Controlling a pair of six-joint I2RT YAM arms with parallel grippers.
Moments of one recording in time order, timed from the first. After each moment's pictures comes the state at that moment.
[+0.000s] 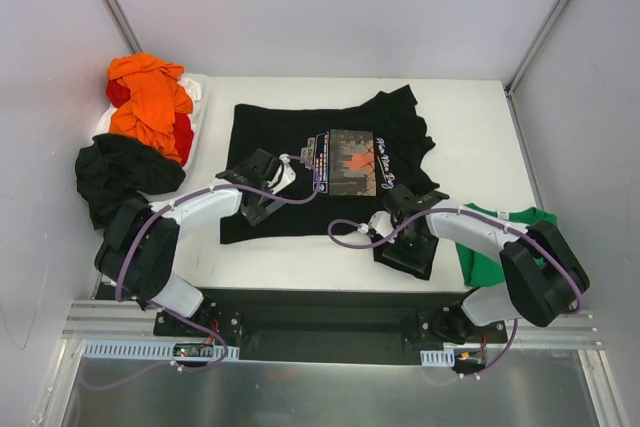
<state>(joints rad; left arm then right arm) -0.52 1.52 0.87 -0.46 -0.39 0.48 0.65 1.41 0.74 -0.88 0.04 -0.51</state>
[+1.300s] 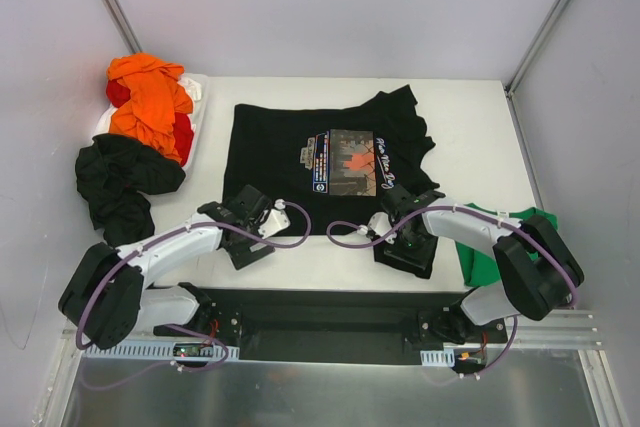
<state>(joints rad) -0.60 1.20 0.59 -0.68 -0.17 0.51 0.65 1.46 0.74 -0.87 0.07 -0.53</state>
